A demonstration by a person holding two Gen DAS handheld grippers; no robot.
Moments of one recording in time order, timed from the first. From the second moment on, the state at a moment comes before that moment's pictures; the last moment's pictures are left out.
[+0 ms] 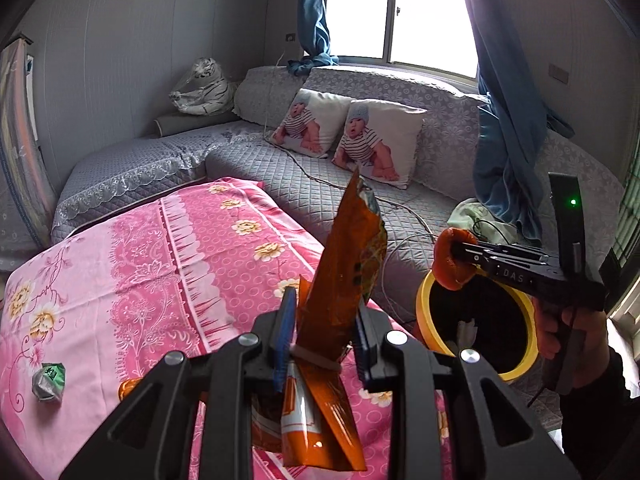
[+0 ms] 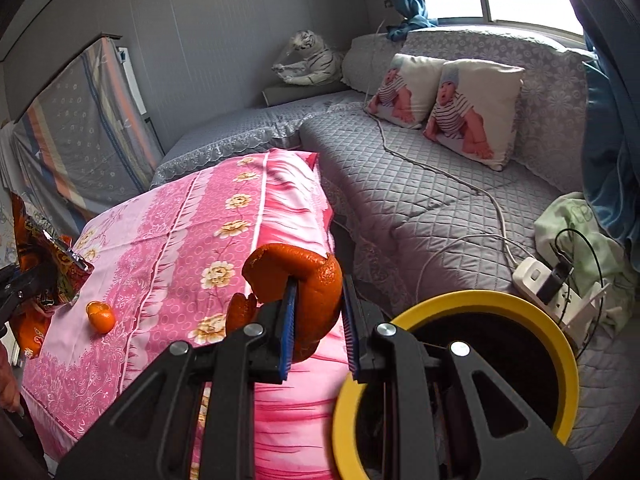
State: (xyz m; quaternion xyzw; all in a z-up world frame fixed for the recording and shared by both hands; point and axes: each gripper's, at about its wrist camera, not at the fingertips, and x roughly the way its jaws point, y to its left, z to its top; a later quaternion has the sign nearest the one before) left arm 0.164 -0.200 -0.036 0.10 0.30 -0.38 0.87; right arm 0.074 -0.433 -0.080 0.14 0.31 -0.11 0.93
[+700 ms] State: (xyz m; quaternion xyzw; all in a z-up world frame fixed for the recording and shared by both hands) left arm 0.120 -0.355 -0.053 0.16 0.28 -0.50 0.80; right arm -0.012 -0.525 -0.120 0.19 0.32 -0.25 0.90
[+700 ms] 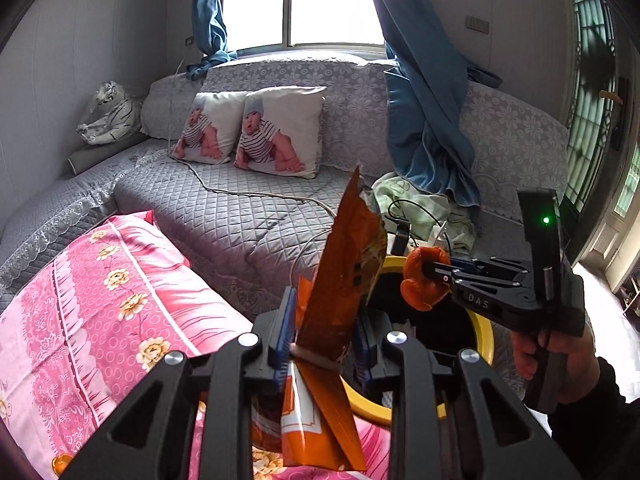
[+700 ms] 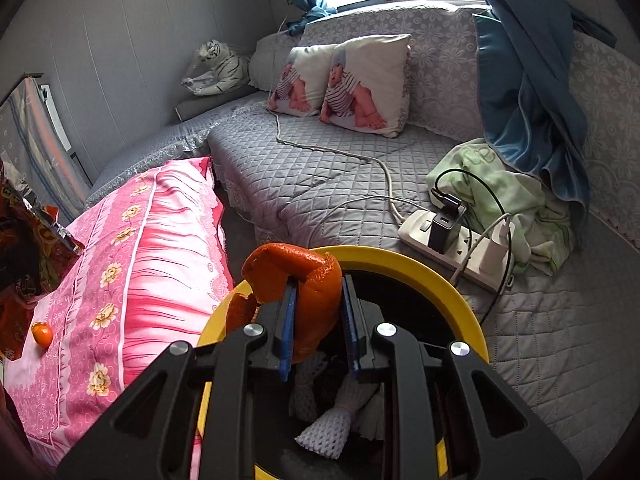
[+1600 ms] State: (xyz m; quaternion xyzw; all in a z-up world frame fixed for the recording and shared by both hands) left arm 0.113 -0.412 -0.094 0.17 0.31 -0.52 0.78; right arm -0.019 -0.539 -0.162 0.18 0.36 -0.29 0.87
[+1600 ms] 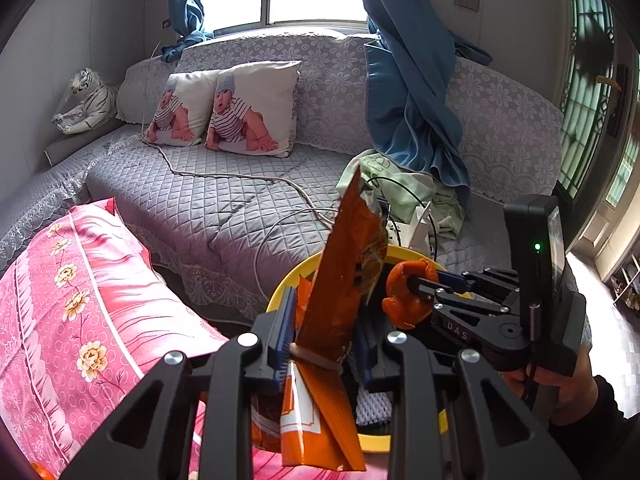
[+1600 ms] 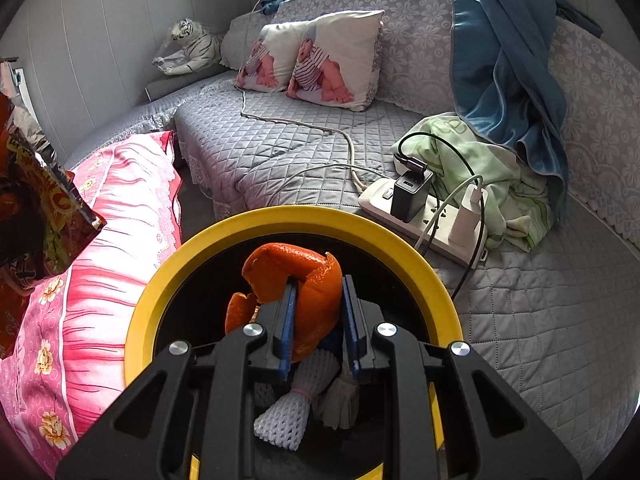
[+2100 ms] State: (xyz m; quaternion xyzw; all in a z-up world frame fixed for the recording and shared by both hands) left arm 0.125 -0.432 -0.127 0.19 0.36 -0.50 0.77; right arm -0.017 -0.540 -0.173 0.18 0.39 -0.29 0.86
